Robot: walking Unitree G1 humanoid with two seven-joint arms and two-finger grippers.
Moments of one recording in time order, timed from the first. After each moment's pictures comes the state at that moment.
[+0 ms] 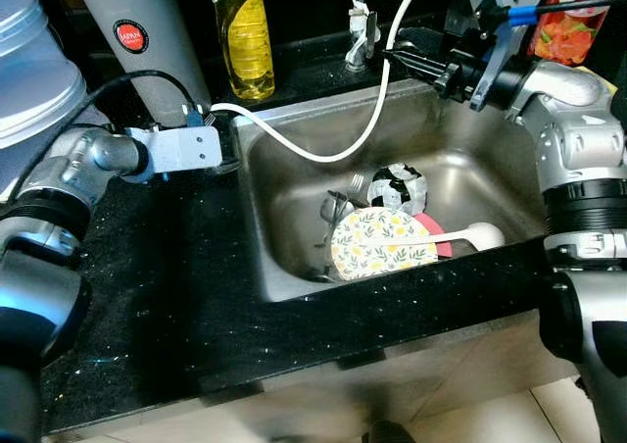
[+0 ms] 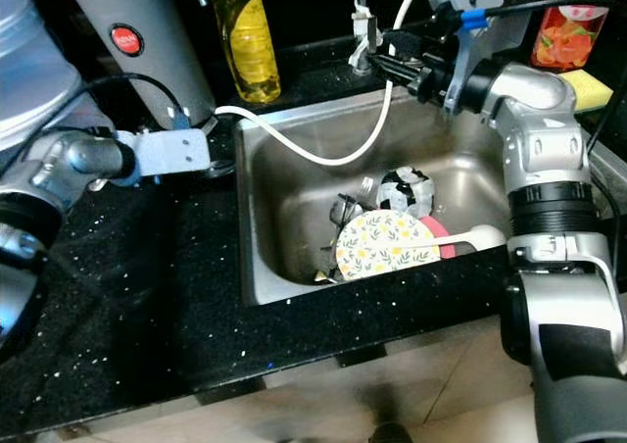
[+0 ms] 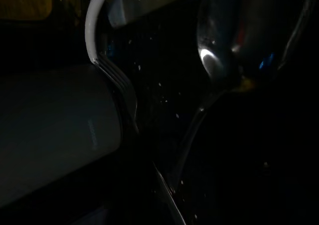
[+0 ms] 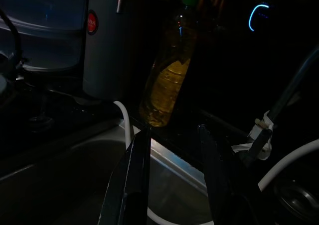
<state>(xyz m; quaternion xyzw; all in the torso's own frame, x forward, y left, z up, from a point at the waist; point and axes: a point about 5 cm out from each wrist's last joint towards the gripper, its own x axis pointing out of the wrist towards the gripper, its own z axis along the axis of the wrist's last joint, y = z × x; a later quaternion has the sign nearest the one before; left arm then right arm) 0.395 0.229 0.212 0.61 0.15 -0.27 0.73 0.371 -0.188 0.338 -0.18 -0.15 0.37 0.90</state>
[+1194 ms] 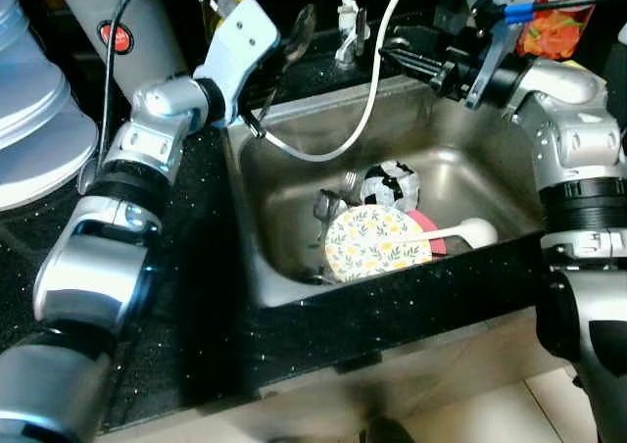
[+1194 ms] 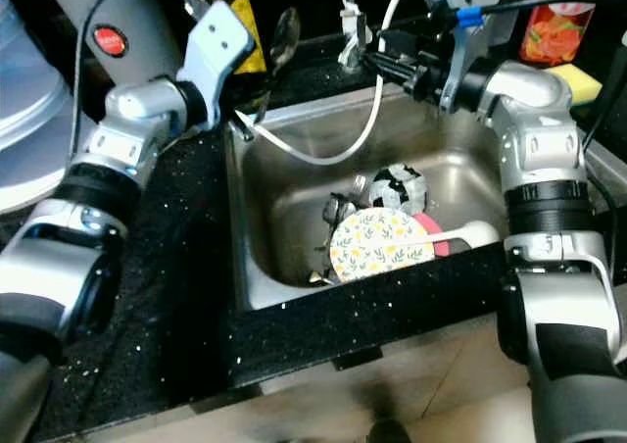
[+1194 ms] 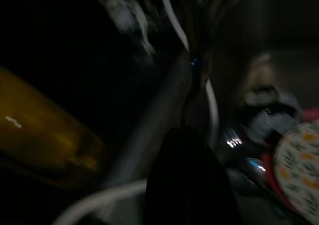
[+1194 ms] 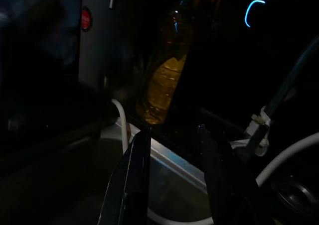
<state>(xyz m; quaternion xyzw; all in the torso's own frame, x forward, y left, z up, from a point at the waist) 0.410 0.116 0.266 0.20 -0.02 -0.35 0.91 0.371 -0.185 0.340 -0.18 -0.15 0.37 0.90</state>
